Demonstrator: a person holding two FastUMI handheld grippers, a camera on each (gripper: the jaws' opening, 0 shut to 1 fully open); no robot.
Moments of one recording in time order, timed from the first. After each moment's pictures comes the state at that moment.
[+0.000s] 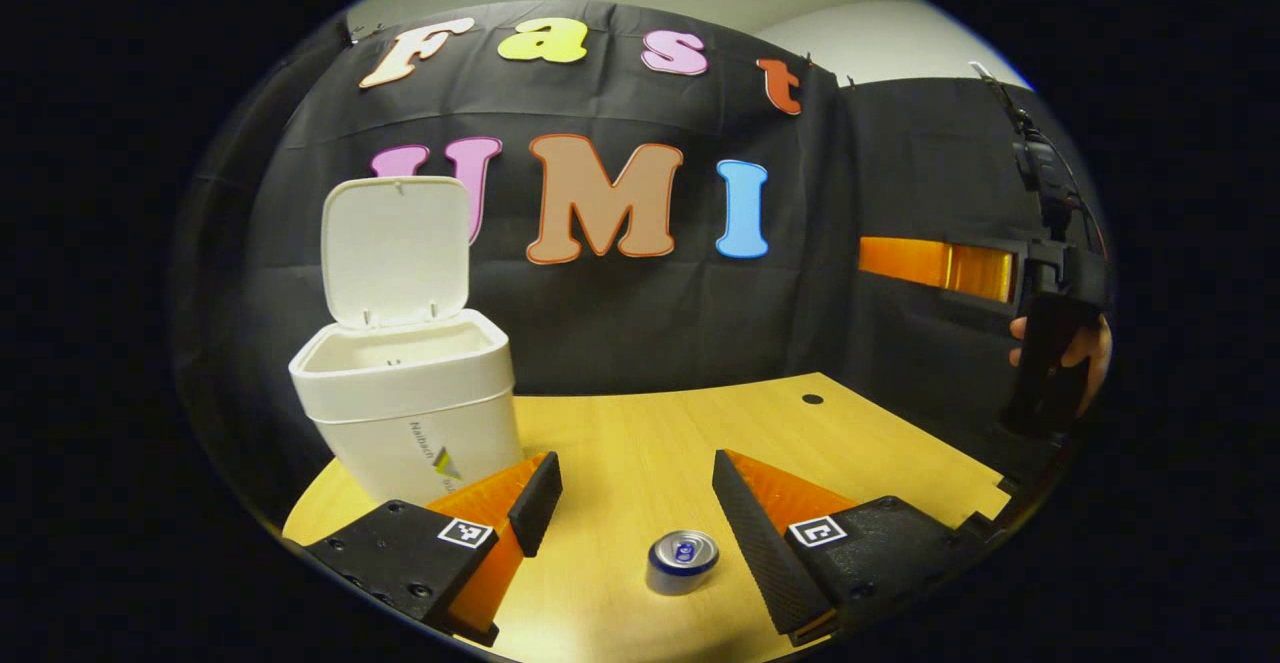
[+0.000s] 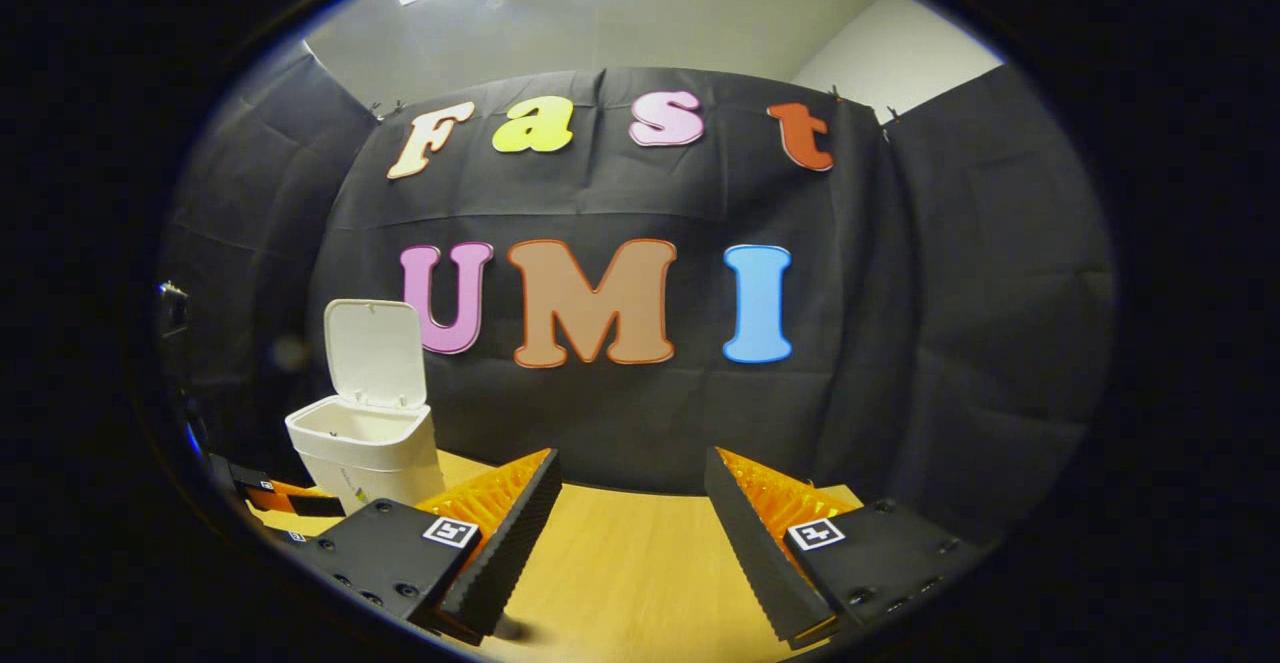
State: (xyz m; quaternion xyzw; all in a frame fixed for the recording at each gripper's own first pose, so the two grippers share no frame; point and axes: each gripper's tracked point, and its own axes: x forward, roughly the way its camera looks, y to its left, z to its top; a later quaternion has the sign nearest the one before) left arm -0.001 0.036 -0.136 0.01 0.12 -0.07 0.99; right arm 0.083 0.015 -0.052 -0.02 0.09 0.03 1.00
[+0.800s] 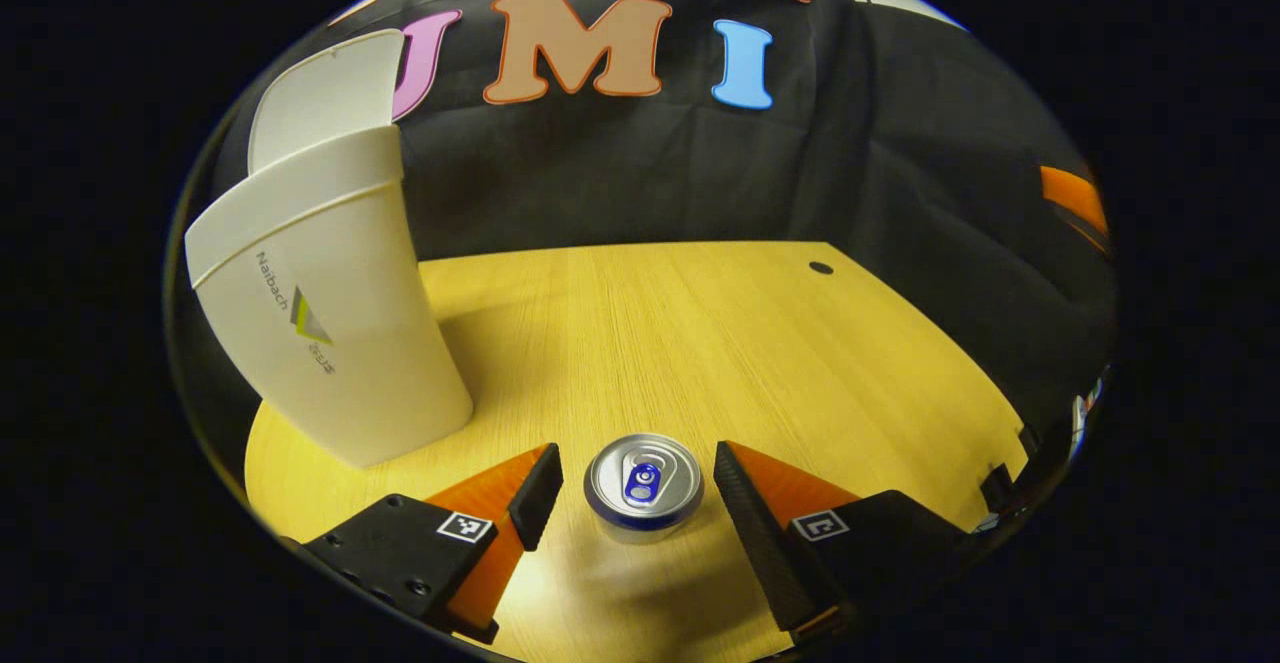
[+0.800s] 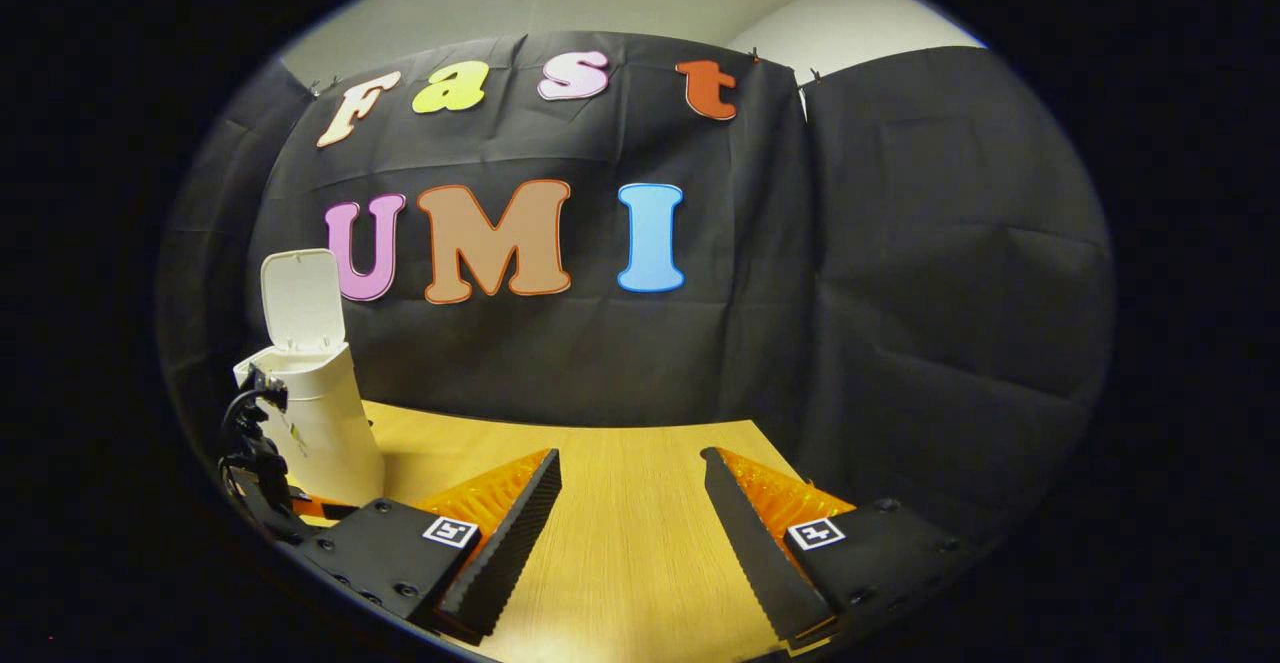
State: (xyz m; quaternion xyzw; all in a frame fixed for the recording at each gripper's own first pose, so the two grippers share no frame) left arm 0.005 0.011 -0.288 0.01 0.33 -0.07 0.94; right arm 0.009 -0.090 -0.114 -0.01 0.17 -0.06 0.98
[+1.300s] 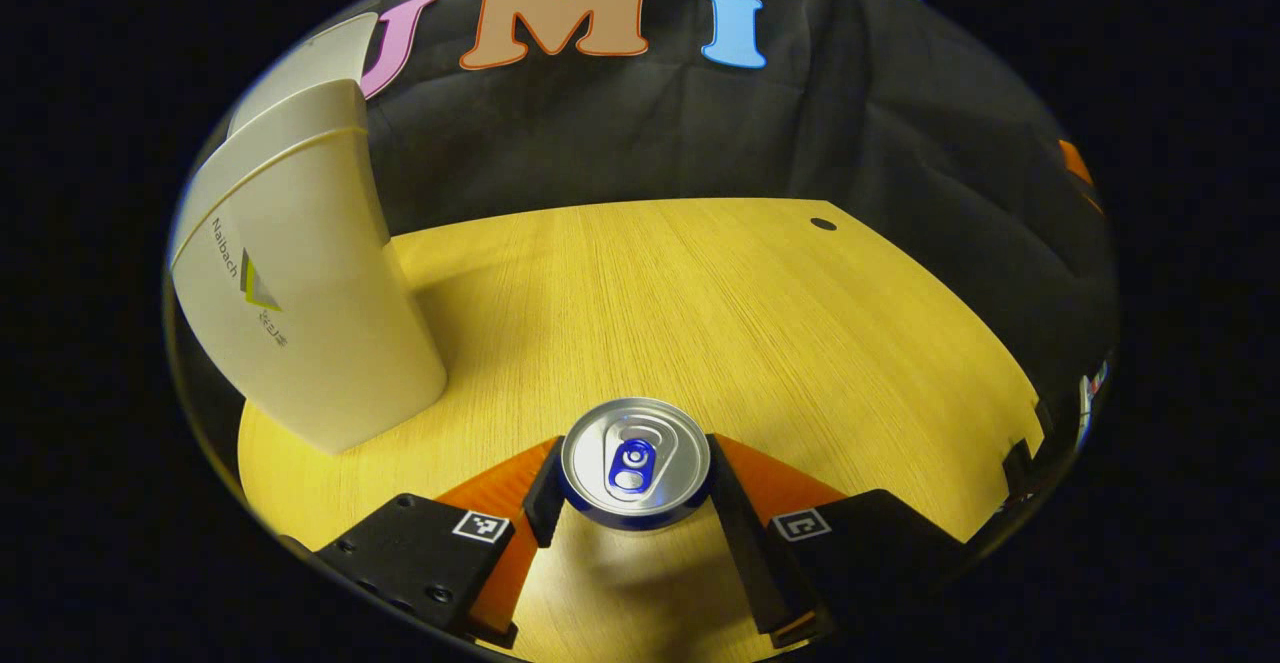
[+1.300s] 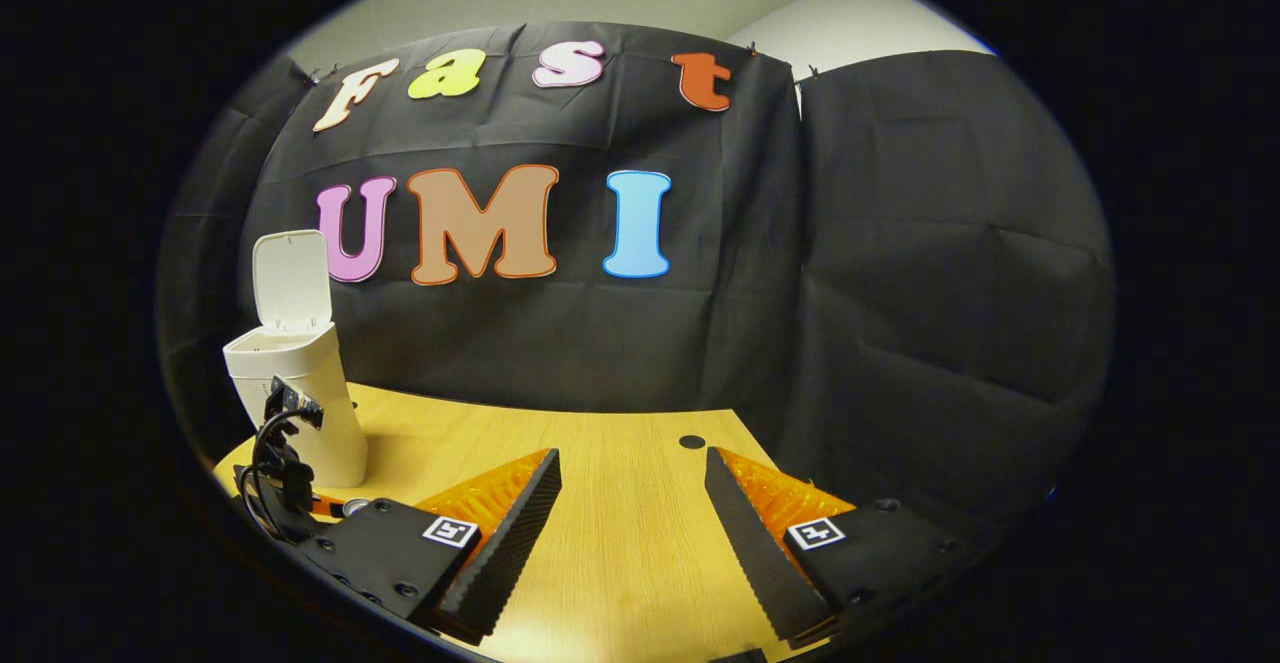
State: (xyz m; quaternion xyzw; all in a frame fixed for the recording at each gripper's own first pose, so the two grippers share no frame) left arm 0.007 0.009 -0.324 0.02 0.36 -0.07 0.93; right arm 0.001 -0.108 -0.118 -0.03 0.18 -0.08 0.98
